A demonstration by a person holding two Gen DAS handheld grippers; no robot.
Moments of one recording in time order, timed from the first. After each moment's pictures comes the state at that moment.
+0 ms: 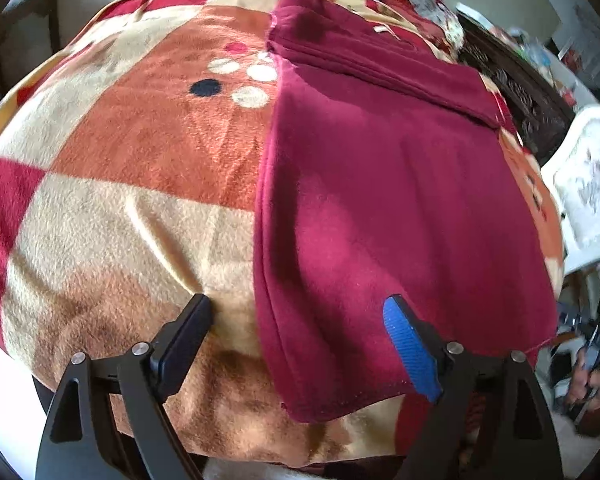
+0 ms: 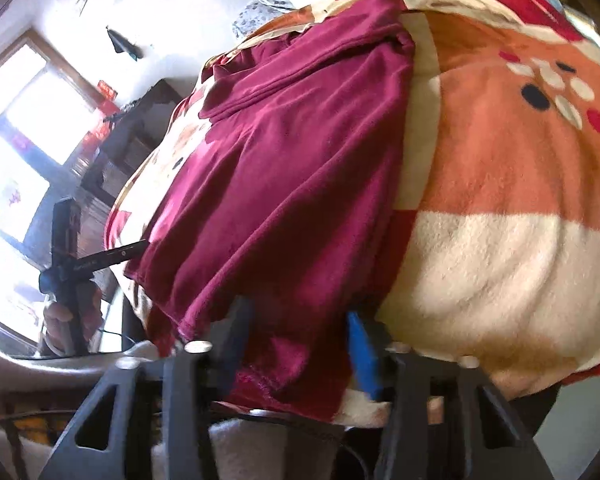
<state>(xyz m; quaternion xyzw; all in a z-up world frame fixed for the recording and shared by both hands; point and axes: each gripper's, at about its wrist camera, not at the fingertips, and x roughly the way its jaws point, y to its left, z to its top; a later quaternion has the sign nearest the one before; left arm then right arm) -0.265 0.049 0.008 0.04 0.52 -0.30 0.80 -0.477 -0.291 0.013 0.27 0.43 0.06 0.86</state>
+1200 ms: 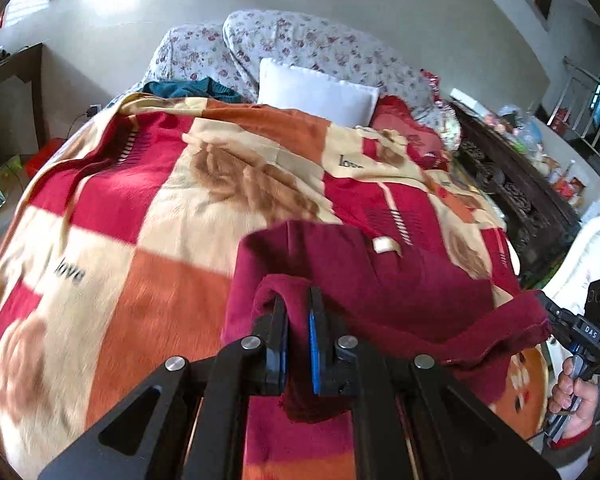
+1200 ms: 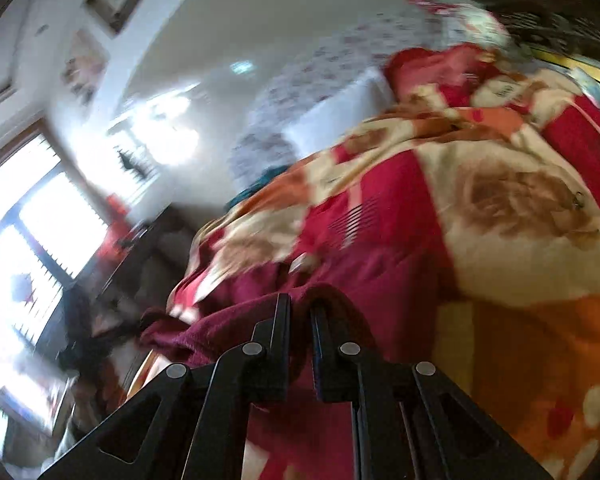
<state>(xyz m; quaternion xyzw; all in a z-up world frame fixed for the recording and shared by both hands) -0.011 -0.087 0.133 -0.03 0.41 -0.32 0.85 -0.234 -0.467 0.112 0.34 0.25 0.02 0.91</state>
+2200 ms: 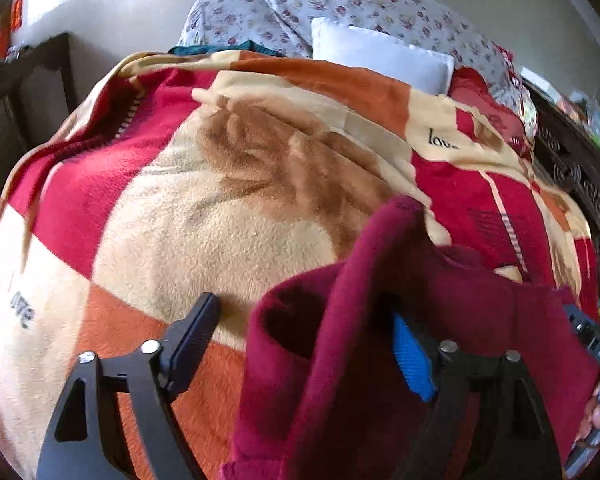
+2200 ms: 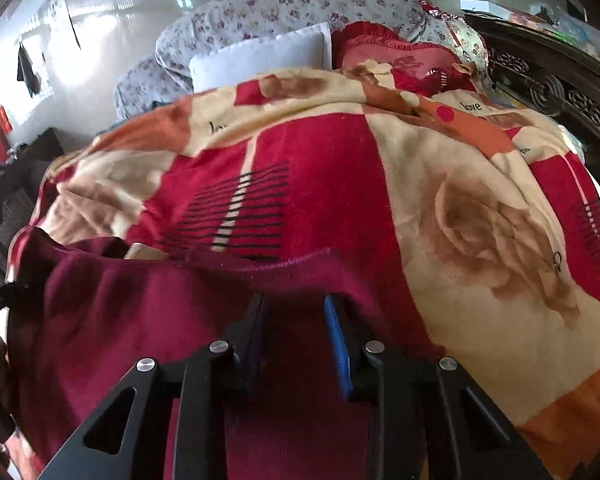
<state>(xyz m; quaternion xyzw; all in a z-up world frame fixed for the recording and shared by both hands) 0.070 -0.140 0.049 0.01 0.44 -0.21 0.87 -0.097 -0.458 0.039 0.16 0.40 -0.15 0.89</state>
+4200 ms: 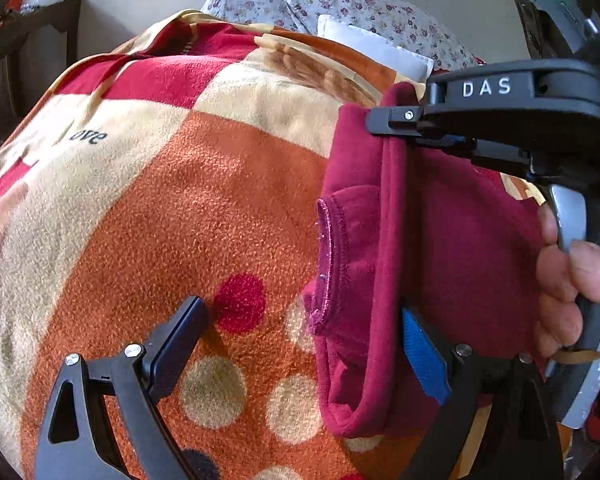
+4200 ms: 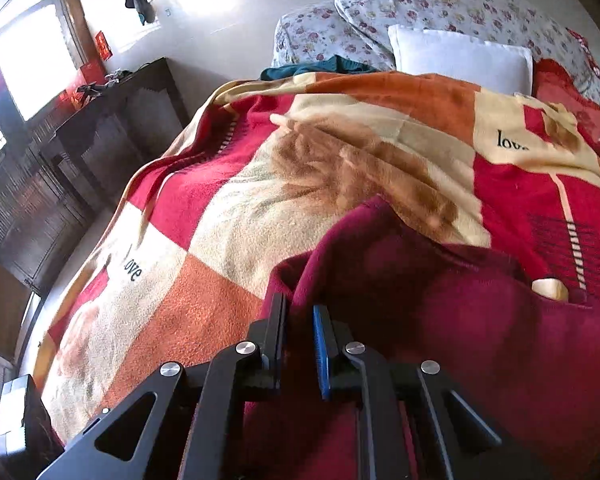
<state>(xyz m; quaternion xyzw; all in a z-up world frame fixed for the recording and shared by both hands) -0.042 -0.035 0.023 -0.05 0.45 -0.25 0.85 0.015 -0.194 0.077 0.10 0.42 0.04 0.90</state>
